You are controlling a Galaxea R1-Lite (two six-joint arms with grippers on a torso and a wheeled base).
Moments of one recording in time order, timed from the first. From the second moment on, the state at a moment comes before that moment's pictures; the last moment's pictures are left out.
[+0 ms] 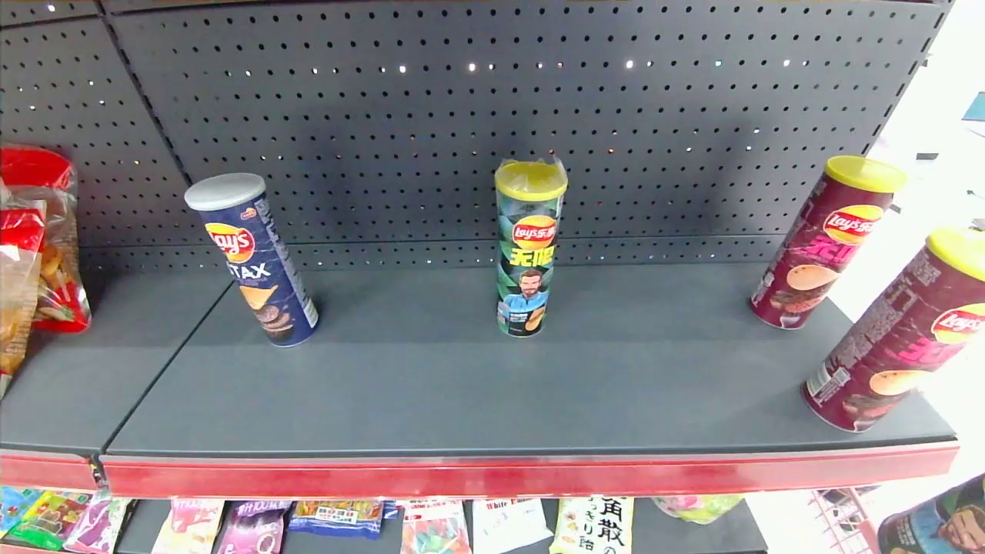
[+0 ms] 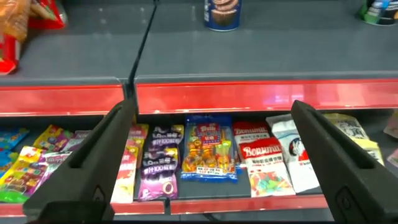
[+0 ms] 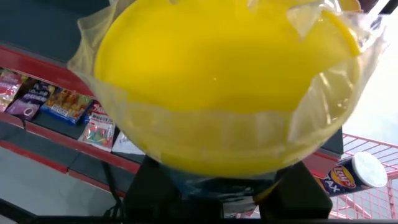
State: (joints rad) left arm 0.00 0.00 0.00 0.00 -0.02 0.00; right arm 0.01 0.42 -0.43 0.14 0.30 -0.17
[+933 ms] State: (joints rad) left arm -0.20 0.78 -0.55 -0.13 -0.57 0.12; right arm 0.00 0.43 -0.45 0.14 0.48 -0.17
